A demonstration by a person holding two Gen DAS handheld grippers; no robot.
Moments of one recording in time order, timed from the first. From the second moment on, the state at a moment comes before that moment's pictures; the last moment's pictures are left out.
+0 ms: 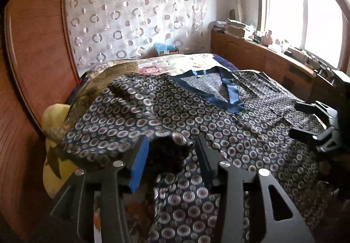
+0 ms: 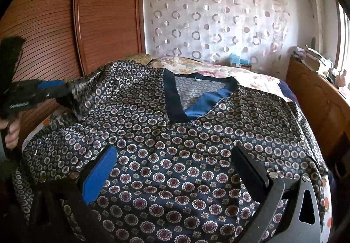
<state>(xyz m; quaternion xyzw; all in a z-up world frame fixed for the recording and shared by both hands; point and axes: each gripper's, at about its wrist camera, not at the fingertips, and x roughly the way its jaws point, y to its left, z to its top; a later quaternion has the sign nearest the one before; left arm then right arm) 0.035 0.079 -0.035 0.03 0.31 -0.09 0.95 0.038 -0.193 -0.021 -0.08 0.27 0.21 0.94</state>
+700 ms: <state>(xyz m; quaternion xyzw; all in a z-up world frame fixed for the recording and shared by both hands) -0.031 0.168 -0.028 -0.04 0.25 0.03 0.97 0.076 -0.082 0.026 -0.12 0.24 0.38 0.88</state>
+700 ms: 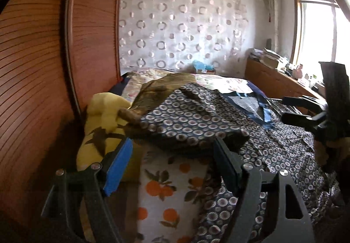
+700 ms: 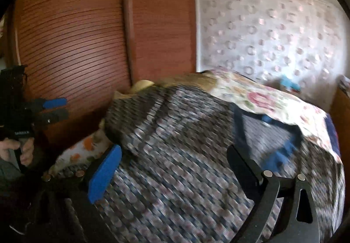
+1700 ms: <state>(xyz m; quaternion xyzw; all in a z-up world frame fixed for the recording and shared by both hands) -0.045 0.188 -0.034 -0.05 0.25 0.04 0.97 0.133 0.094 -0.011 -0.25 0.28 0.41 0.83</state>
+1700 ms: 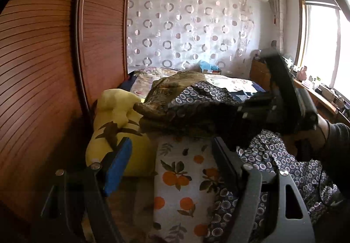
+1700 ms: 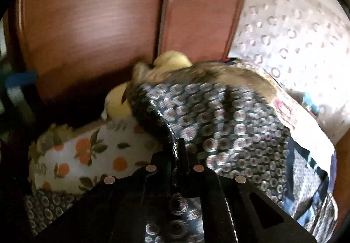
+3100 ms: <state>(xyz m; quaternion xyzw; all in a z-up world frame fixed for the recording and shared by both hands) 0.013 0.122 -0.036 -0.02 0.29 -0.03 0.96 0.114 0.024 -0.019 -0.16 0.33 0.37 0.85</state>
